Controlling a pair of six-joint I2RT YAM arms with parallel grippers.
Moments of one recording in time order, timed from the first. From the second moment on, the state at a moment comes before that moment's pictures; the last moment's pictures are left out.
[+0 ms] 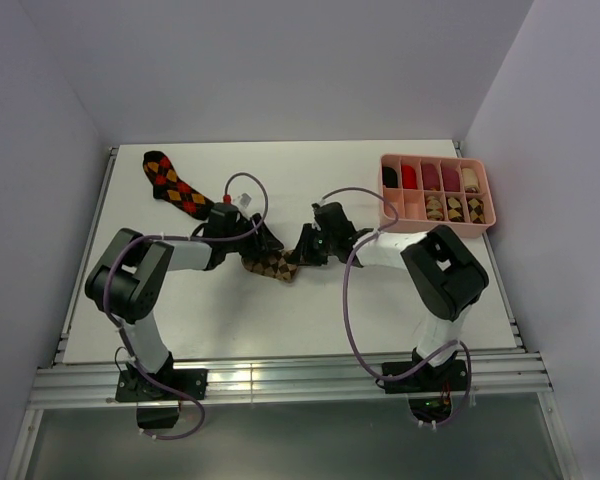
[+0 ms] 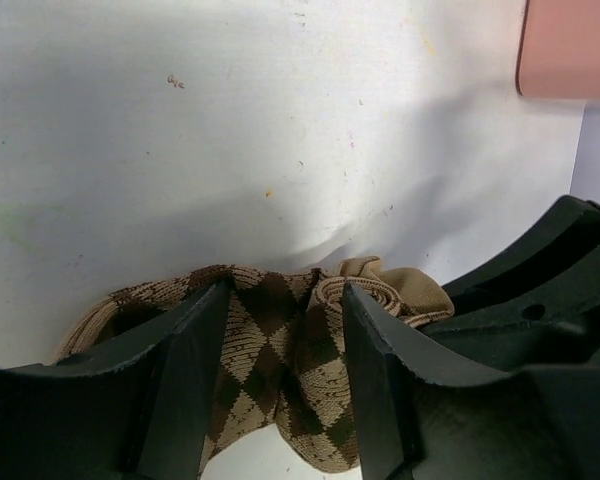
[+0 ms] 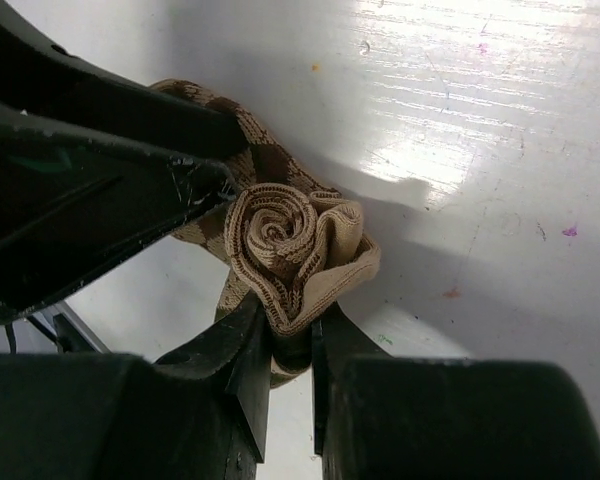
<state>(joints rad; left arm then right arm) -0.43 1.80 0.82 0.32 0.38 -0.77 0.60 1.78 0.90 0.09 -0.30 0.77</state>
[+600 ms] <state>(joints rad) -0.81 1.39 0.68 0.23 -0.20 -0.57 0.61 1.87 1.13 -0.23 -0.28 0.76</state>
